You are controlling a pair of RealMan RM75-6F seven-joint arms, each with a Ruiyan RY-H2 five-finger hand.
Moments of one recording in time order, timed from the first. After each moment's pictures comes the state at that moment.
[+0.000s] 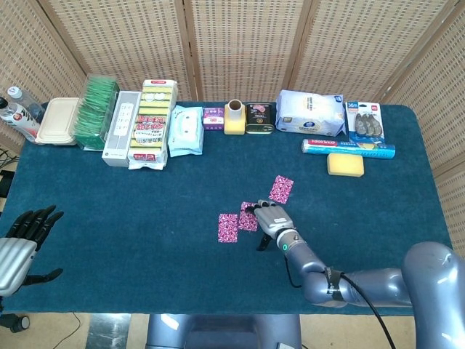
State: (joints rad) left arm -0.13 -0.86 0.06 -1.86 1.62 1.38 0.04; right arm 1.18 -1.46 0.02 -1.71 -0.28 0.83 -0.47
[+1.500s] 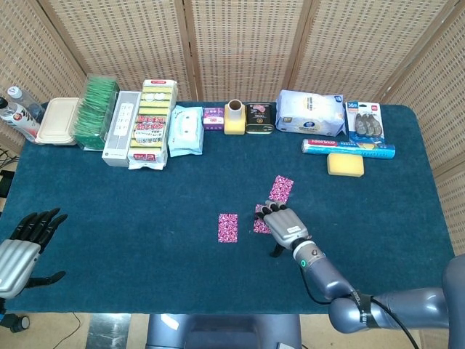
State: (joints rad) left arm -0.13 -0.86 0.07 -1.87 1.64 1.38 0.04; right arm 1.04 -1.35 -0.01 -1.89 -0.58 0.98 -0.53
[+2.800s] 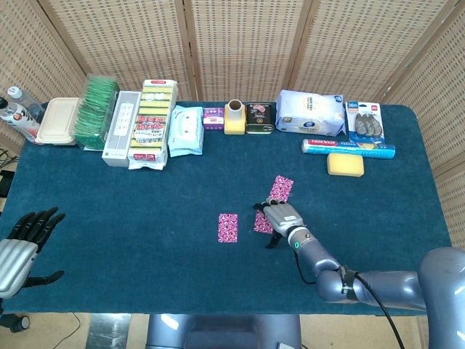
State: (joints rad) left arm -0.12 -0.85 0.07 -1.86 1.65 1.38 0.02; right arm 1.11 -1.43 0.00 -1.65 -0.42 0.75 -0.42
